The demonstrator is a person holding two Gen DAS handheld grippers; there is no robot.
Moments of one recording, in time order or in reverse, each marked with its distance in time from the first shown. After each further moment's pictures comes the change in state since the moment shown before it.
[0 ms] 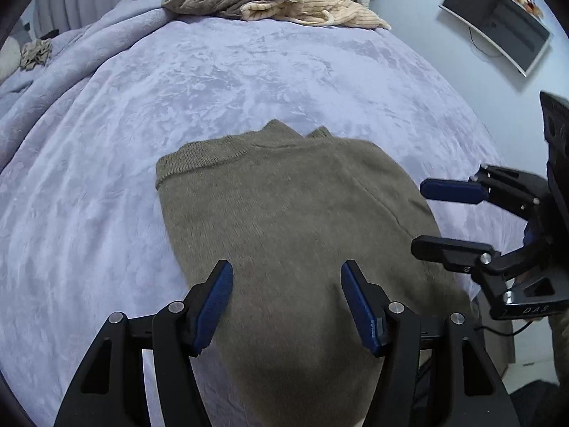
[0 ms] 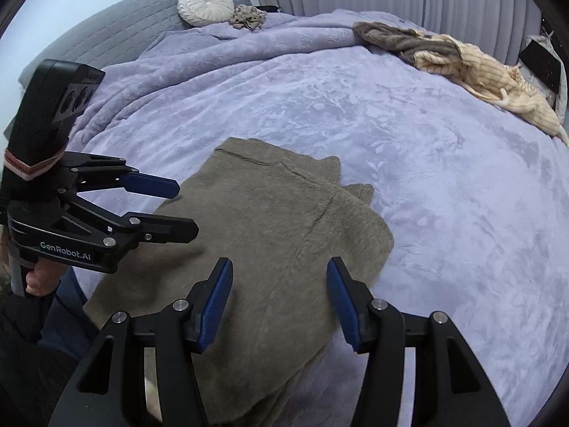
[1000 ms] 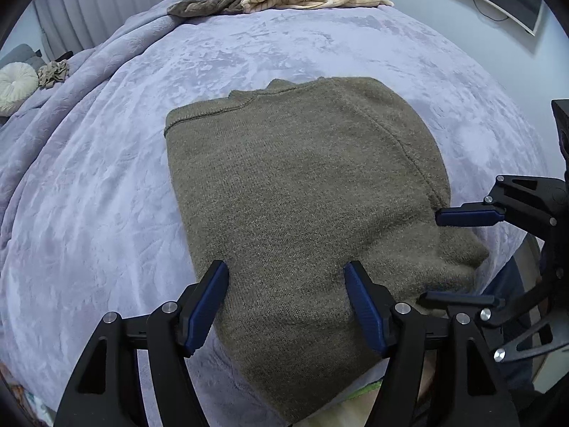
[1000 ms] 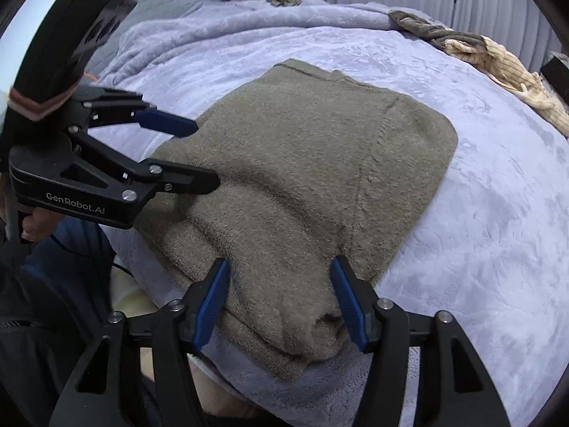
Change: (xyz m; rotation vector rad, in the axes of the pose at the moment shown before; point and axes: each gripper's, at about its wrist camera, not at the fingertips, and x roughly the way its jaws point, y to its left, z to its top) left arm 0.005 -0.029 -0.050 0.042 0.003 0.170; right arm 0.020 0.042 -0.087 -0.101 0.079 0.024
